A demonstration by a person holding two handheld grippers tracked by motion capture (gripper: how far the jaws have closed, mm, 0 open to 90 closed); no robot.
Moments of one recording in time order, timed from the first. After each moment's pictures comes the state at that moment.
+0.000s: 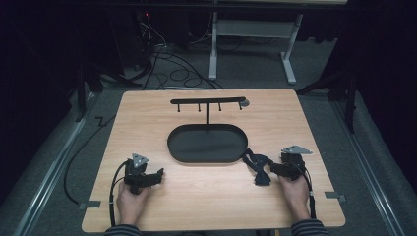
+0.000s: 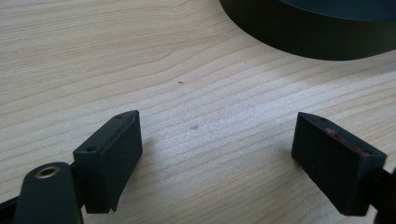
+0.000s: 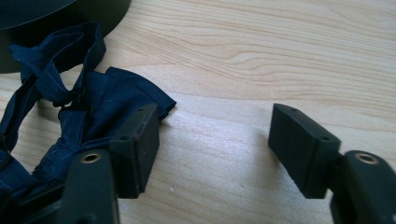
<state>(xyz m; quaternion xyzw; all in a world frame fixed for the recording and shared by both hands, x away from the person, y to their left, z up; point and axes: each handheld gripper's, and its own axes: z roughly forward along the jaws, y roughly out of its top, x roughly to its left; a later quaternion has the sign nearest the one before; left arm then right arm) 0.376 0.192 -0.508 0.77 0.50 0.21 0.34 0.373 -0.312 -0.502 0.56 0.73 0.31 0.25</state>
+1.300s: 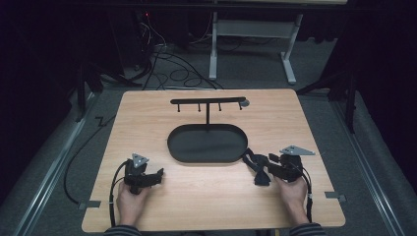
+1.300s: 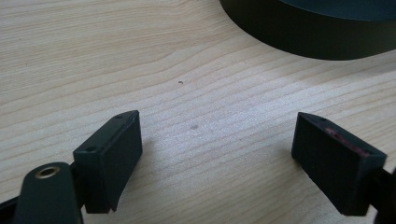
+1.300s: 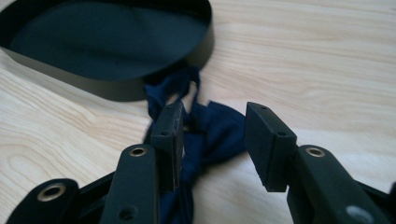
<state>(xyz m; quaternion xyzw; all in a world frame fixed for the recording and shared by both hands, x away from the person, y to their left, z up) 0.376 0.192 -0.508 0.77 0.50 0.21 0.34 0.357 -0.289 -0.472 0.52 0.73 0.40 0.19</state>
